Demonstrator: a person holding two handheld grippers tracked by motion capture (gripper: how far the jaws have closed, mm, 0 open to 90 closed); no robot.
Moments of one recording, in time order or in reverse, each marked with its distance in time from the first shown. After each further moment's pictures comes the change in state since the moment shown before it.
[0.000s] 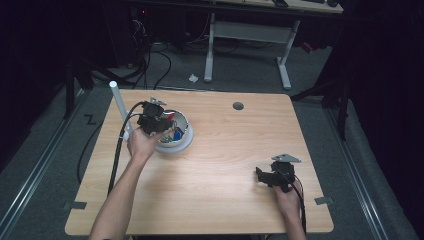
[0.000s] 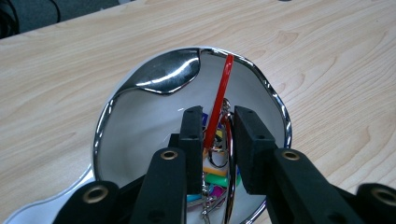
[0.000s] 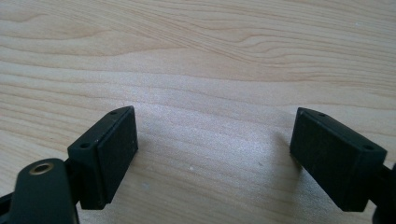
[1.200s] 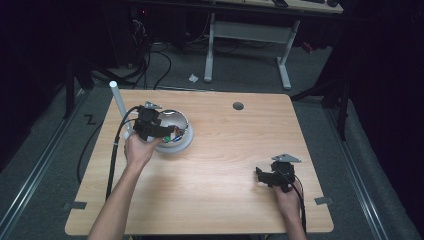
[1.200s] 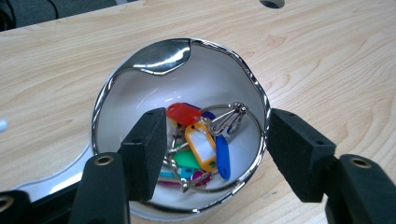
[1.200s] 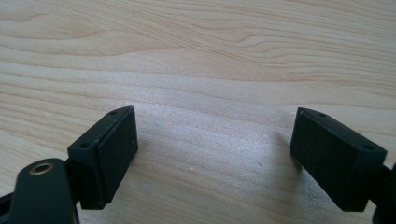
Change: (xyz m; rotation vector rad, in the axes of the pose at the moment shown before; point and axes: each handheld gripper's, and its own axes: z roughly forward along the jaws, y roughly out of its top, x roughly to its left) left arm -0.005 -0.016 -0.022 -0.051 -0.024 -0.048; right arm 0.000 0.000 0.000 0.000 0.000 0.000
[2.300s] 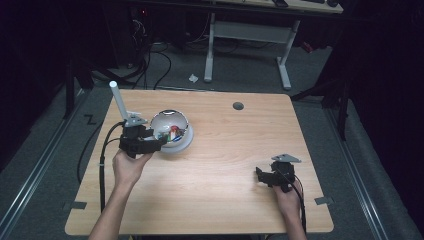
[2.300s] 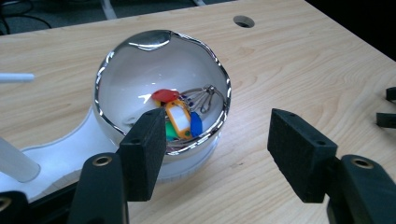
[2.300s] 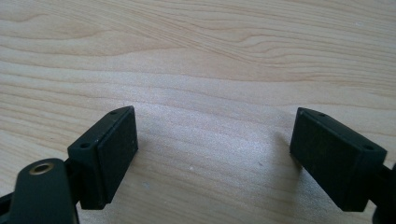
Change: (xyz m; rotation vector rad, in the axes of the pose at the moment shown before) left arm -0.015 -0.039 -0.051 -0.109 -0.042 -0.009; right arm 0.000 0.000 0.000 0.000 0.000 0.000
